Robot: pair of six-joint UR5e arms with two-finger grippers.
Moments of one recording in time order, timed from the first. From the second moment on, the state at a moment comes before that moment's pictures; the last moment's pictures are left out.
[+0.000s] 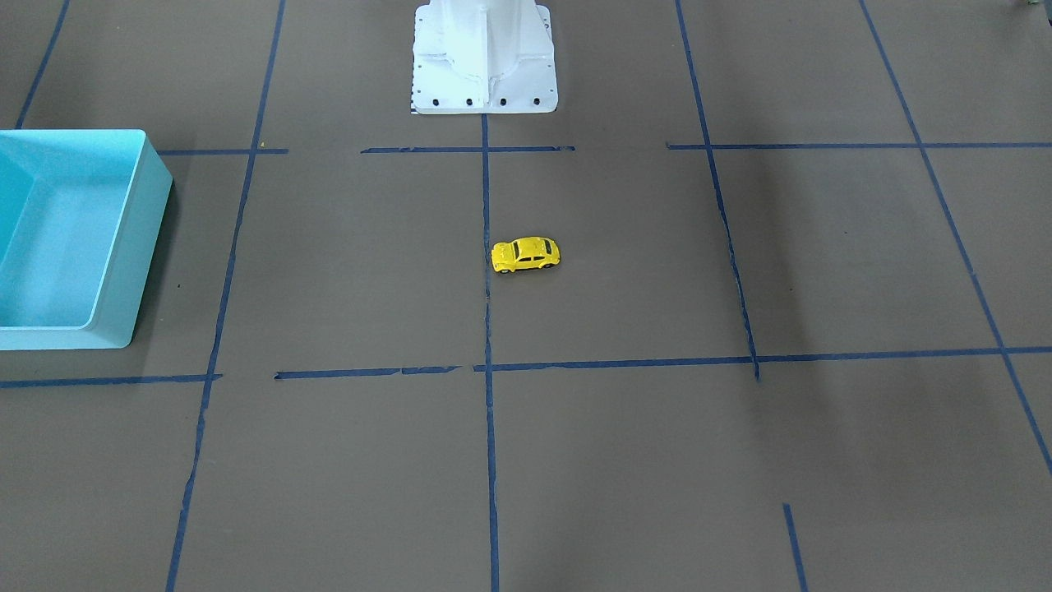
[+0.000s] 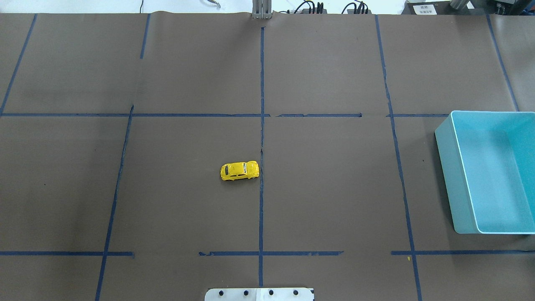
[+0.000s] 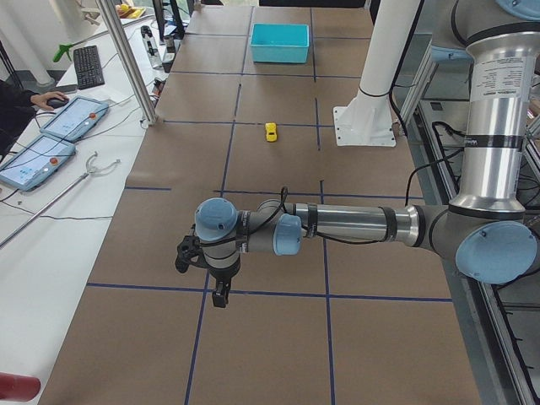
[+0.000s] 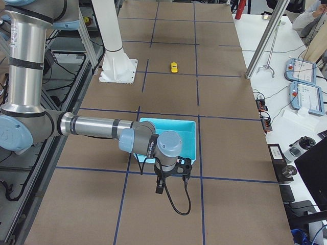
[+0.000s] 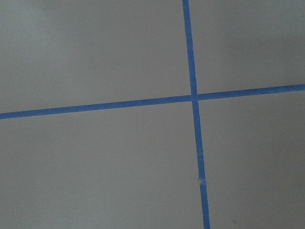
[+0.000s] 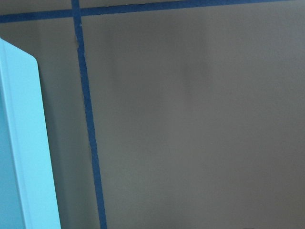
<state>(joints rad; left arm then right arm) -1.59 -1.57 -1.60 -1.60 -2.31 0.07 1.62 -1.74 1.70 -1.69 2.26 -0.04</state>
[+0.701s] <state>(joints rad) -1.59 -1.57 -1.63 -1.59 -2.32 0.09 1.62 -1.74 1.70 -1.69 2.27 -0.04</state>
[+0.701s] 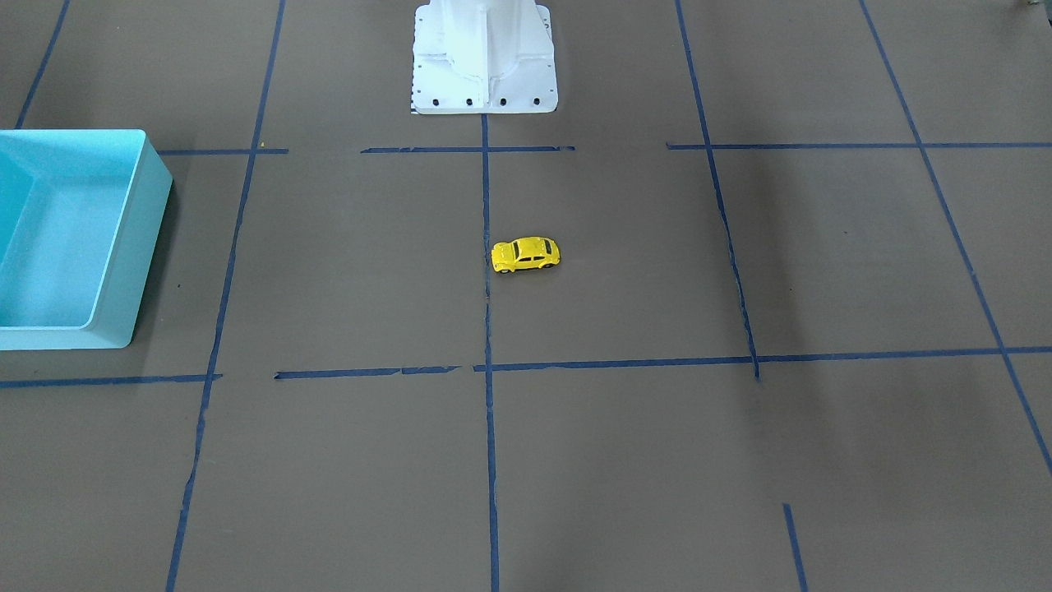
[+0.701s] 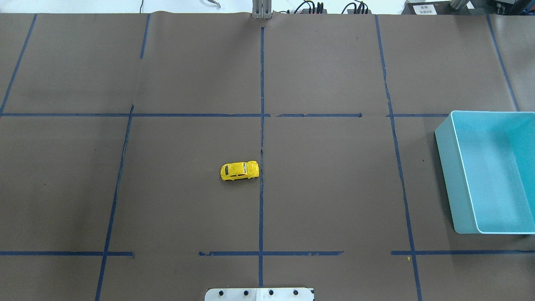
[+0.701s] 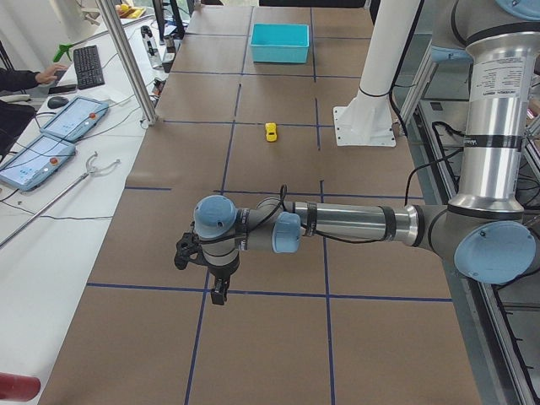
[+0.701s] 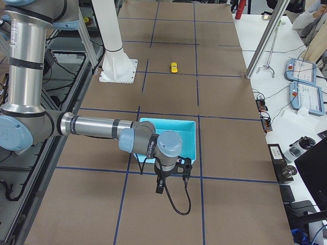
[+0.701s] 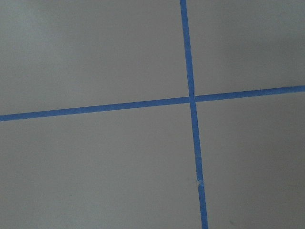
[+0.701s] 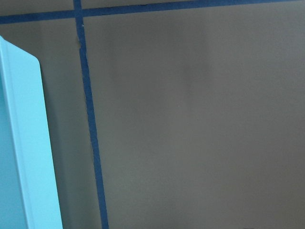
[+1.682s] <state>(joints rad) -1.22 -1.72 -2.06 -1.34 -2.19 0.25 1.62 -1.75 1.69 -1.69 2.27 -0.04</state>
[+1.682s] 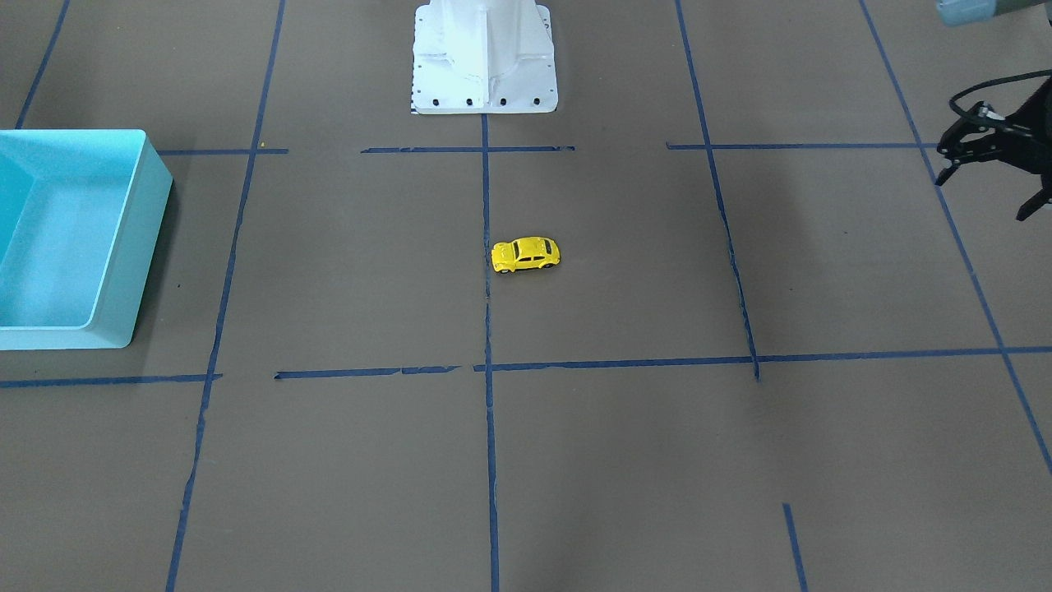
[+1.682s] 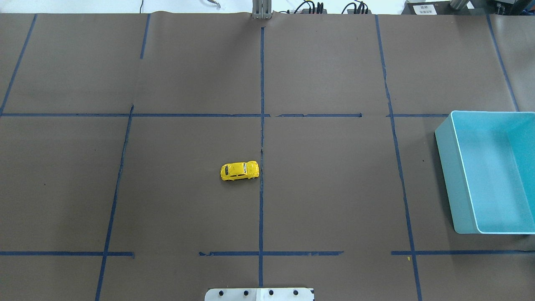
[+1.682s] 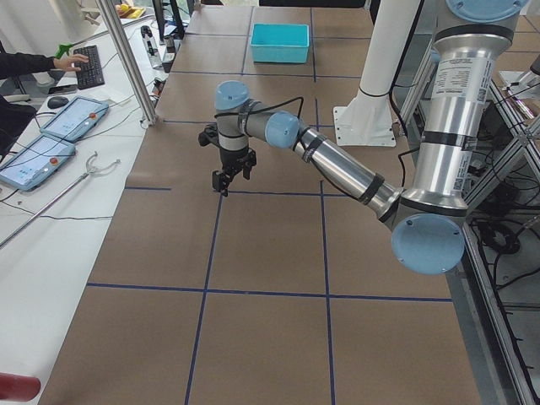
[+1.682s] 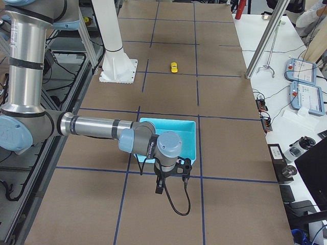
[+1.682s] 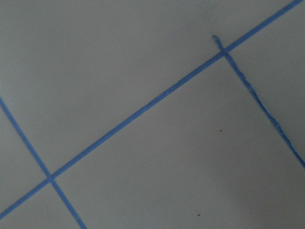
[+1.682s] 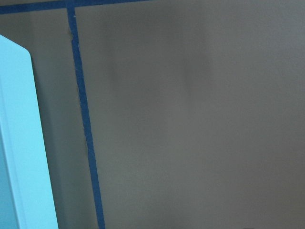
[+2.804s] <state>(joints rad) -0.68 -2.10 -1.96 -1.36 -1.98 0.68 1.62 -1.76 1.68 -1.68 2.26 -0.04</state>
